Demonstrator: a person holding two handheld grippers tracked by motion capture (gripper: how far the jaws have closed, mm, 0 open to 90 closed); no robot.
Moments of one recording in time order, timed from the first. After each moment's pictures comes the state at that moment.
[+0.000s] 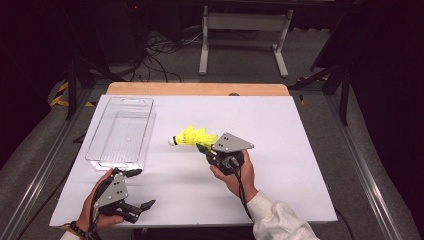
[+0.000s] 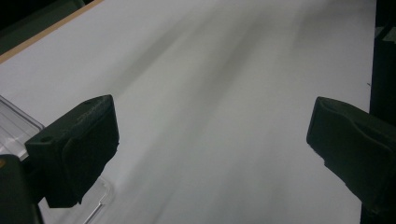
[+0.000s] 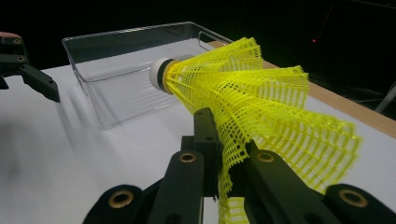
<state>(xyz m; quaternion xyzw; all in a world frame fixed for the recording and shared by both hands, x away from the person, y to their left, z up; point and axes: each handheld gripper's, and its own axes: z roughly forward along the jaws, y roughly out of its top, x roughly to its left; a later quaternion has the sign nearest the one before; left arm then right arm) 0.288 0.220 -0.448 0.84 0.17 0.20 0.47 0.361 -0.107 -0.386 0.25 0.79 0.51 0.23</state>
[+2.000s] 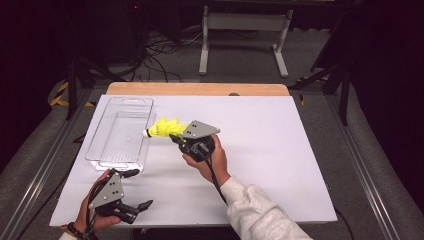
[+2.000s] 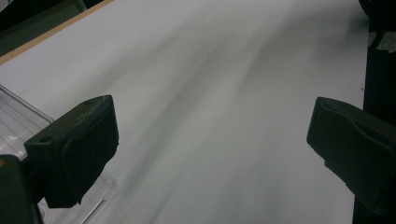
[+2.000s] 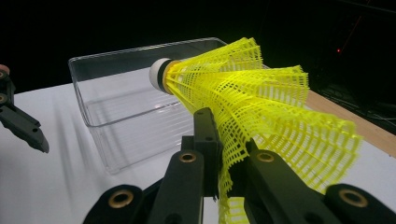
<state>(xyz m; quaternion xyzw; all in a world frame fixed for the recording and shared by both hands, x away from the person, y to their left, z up) 0.286 0.227 -0.448 0.83 0.18 0.19 0.49 0.396 -0.038 -0.381 0.22 0.80 0.52 0.21</state>
